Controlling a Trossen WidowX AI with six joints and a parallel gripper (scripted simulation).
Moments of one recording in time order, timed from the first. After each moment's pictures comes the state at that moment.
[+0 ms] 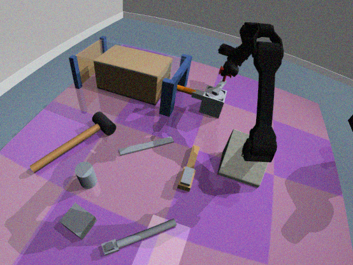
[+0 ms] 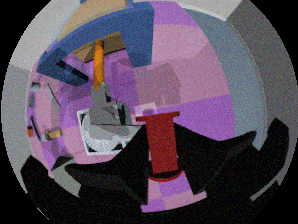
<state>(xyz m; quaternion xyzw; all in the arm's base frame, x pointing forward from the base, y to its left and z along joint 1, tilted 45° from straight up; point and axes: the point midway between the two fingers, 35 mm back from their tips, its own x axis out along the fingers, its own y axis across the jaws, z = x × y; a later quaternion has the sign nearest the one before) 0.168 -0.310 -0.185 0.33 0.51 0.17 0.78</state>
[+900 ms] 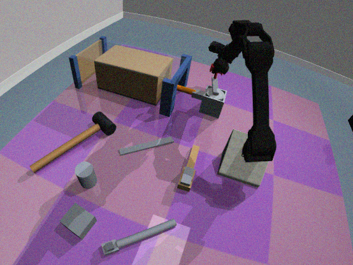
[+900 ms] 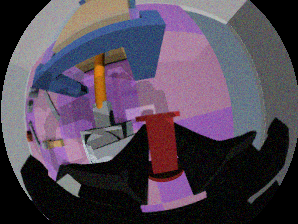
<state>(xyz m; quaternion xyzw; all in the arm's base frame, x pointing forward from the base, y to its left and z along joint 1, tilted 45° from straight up) 0.211 -0.309 -0.182 0.32 0.51 0.17 0.78</state>
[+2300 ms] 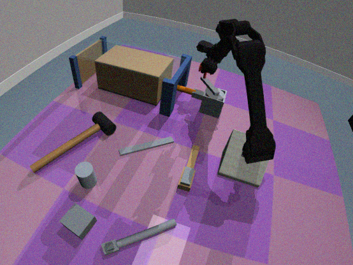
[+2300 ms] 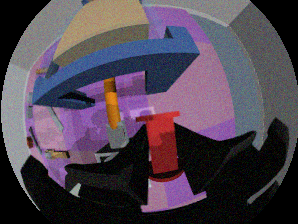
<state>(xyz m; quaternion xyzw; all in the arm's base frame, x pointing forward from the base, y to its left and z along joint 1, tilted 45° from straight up) 0.257 -0.290 -0.163 0.31 0.50 0.17 0.79</state>
